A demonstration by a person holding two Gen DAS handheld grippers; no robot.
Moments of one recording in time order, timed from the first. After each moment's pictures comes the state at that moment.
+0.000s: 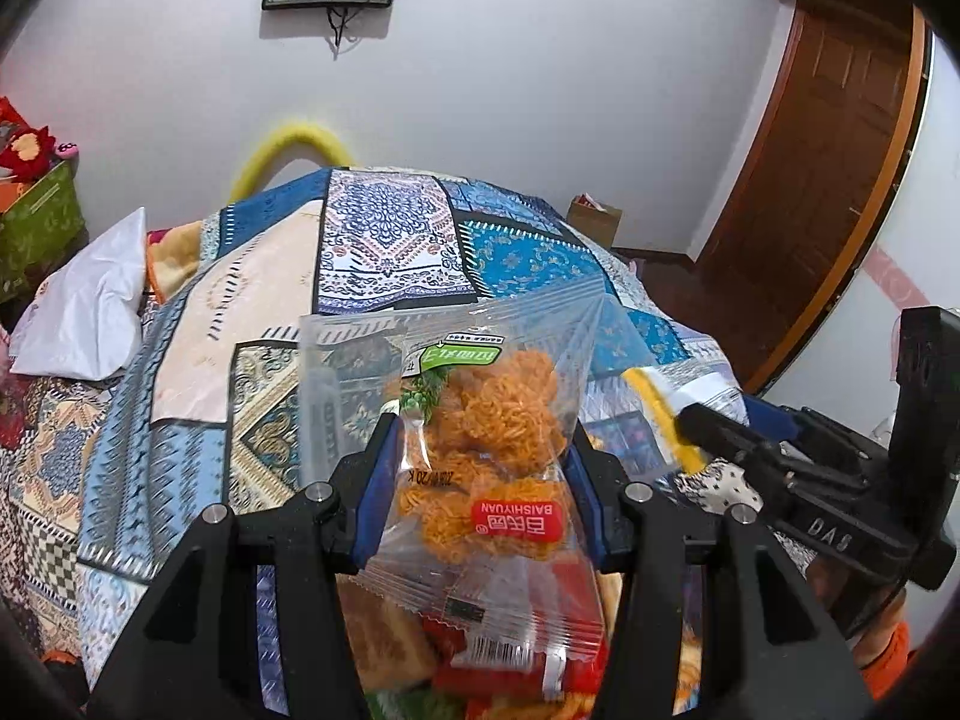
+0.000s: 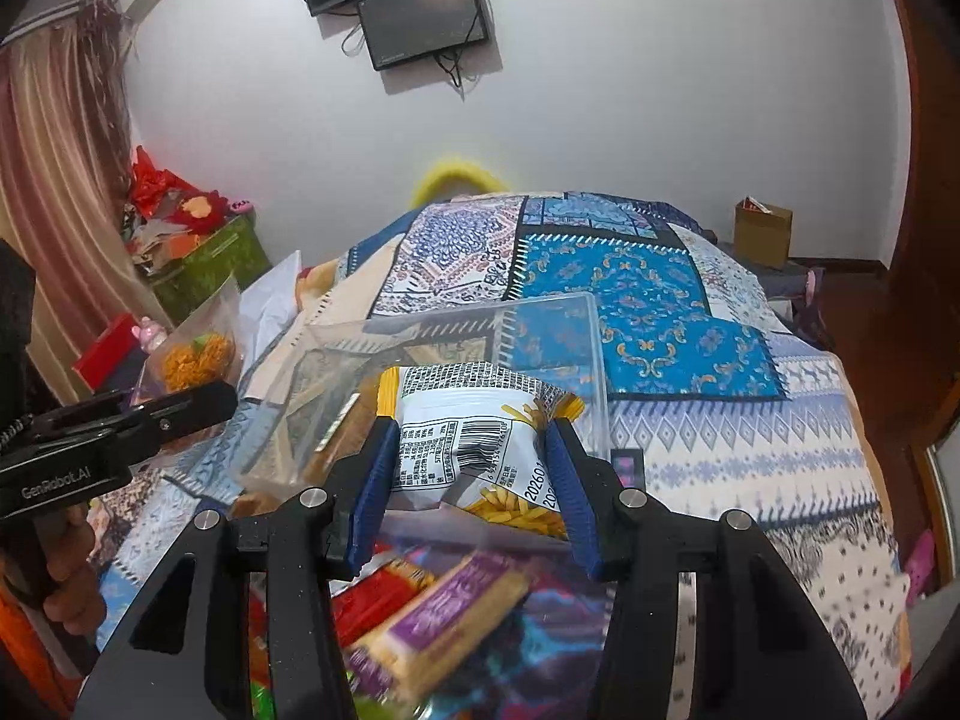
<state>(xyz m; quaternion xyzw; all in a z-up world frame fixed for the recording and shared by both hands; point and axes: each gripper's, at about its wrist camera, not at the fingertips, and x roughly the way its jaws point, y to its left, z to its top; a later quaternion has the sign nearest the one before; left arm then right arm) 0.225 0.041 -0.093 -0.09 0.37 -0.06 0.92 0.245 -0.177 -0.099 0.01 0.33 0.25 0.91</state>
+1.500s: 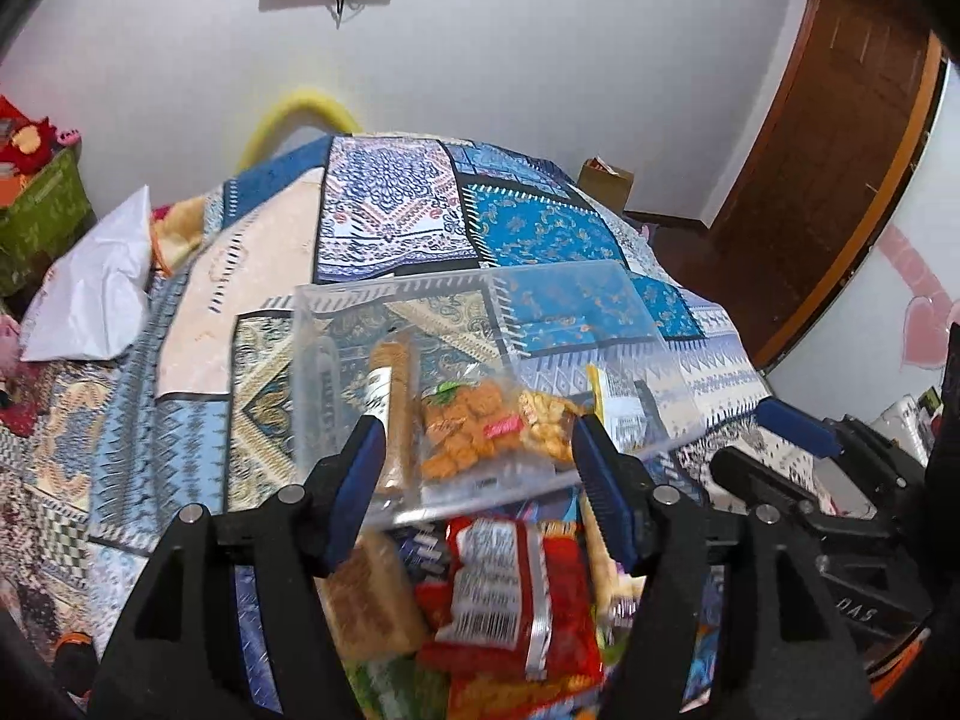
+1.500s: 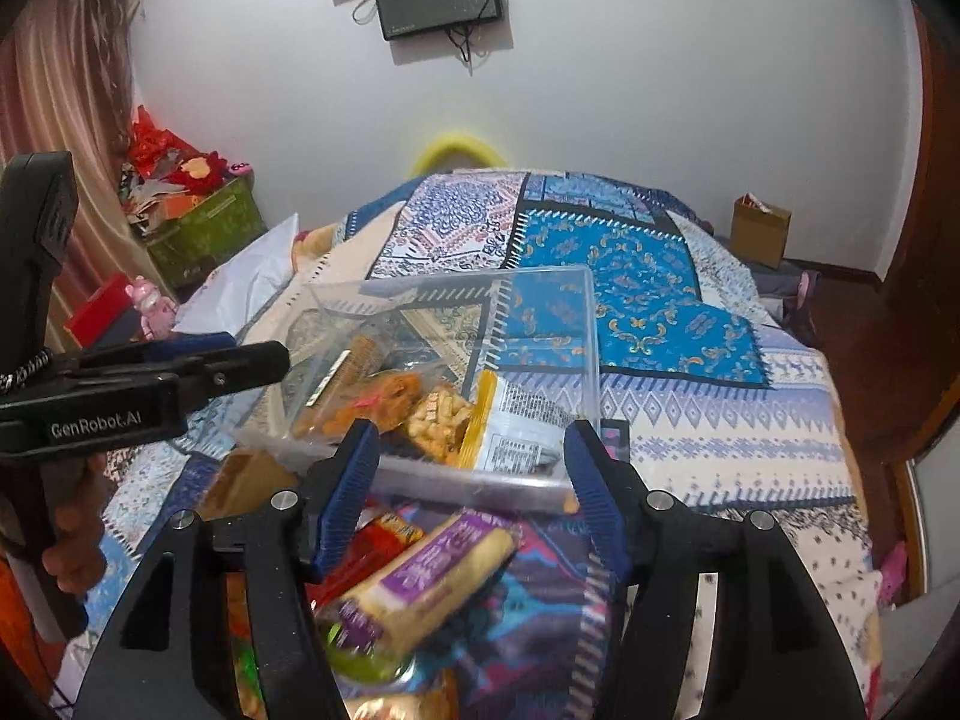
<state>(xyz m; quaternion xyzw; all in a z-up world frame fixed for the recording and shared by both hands) 0.215 0.029 -0.086 -0.07 0.41 -0.05 0.91 0.215 -0.183 -0.087 -0.03 0.35 0.25 0.90</state>
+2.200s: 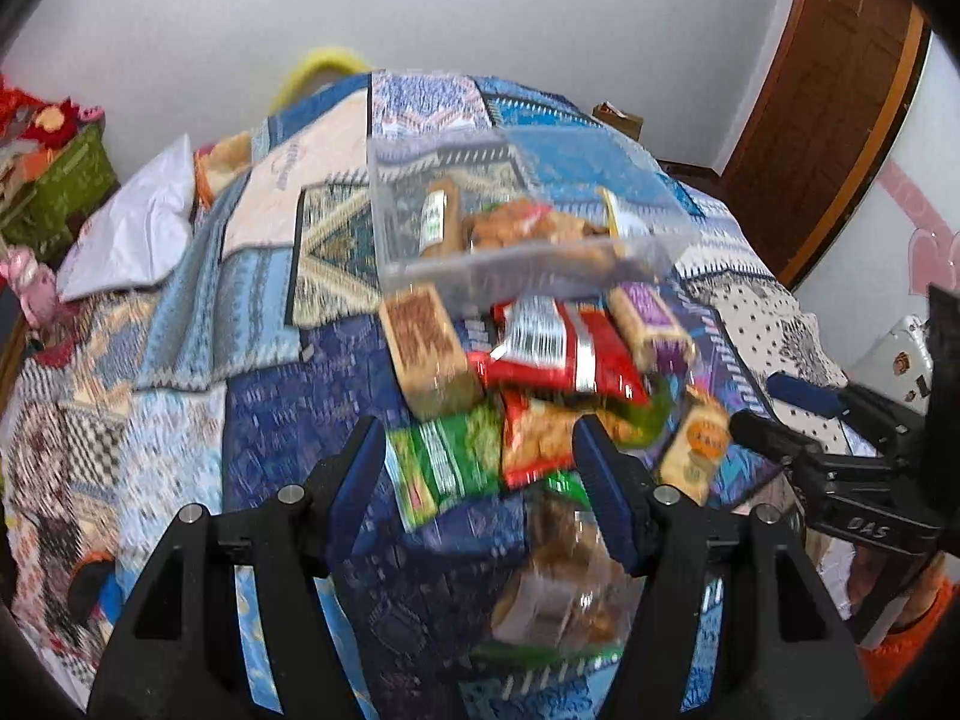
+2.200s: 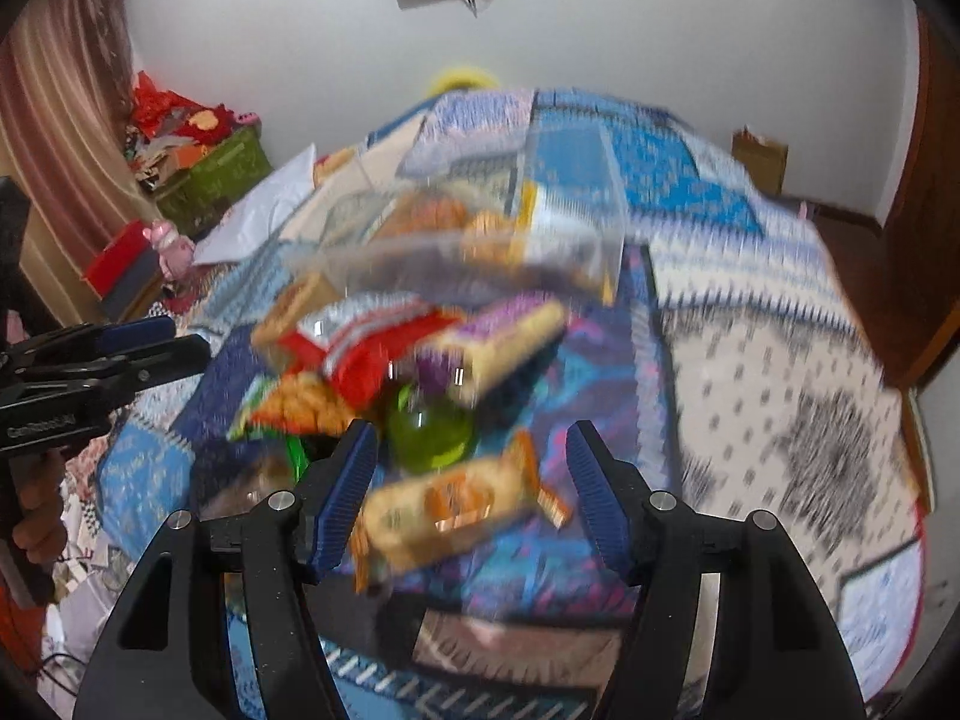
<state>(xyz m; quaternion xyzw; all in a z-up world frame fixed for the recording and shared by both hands) 0.091 0.044 -0.127 -0.06 0.45 -0.03 0.89 0.129 -0.192 -0.148 -0.02 0.43 0.25 0.87</state>
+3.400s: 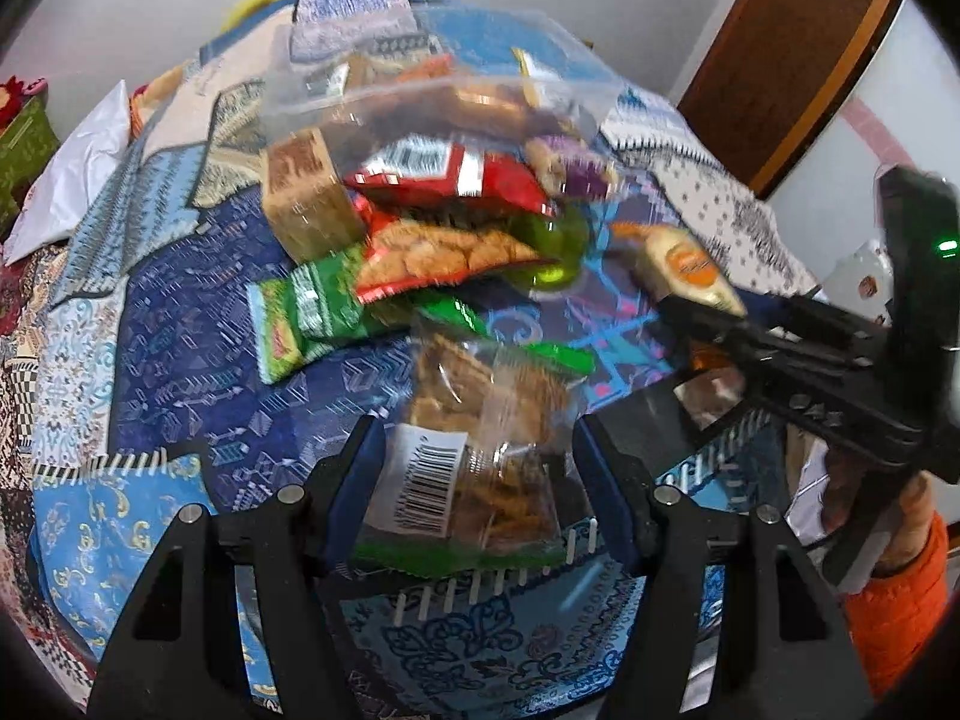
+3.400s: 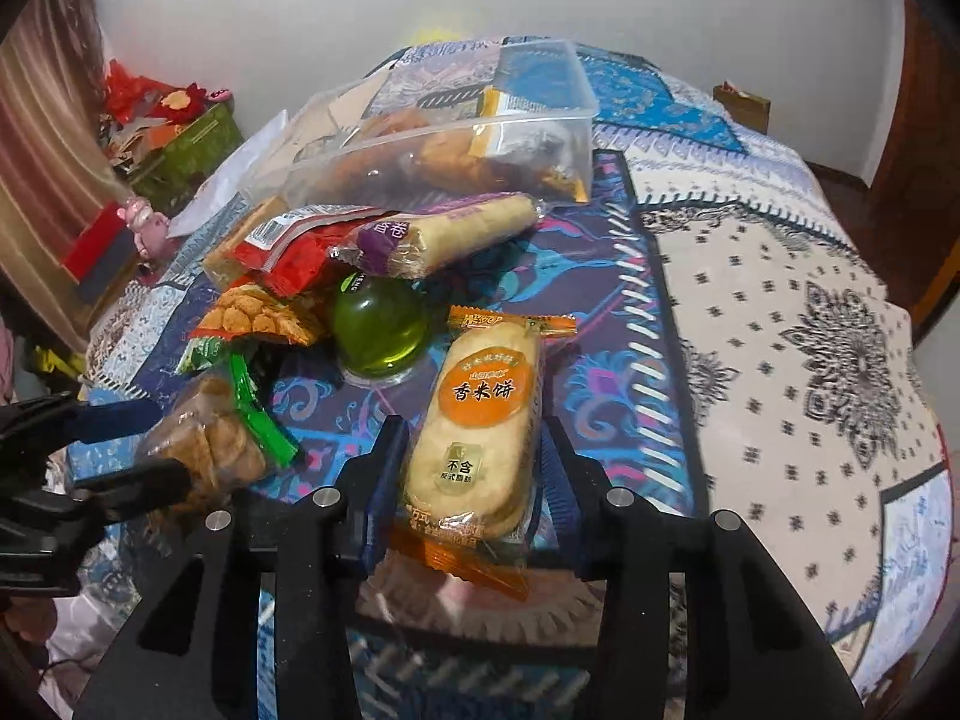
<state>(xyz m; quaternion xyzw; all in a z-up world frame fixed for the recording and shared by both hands) 0.059 -0.004 -0.181 -0.05 0.53 -0.10 0.84 0.117 -0.208 -0.176 -0.02 0.45 0.22 0.87</state>
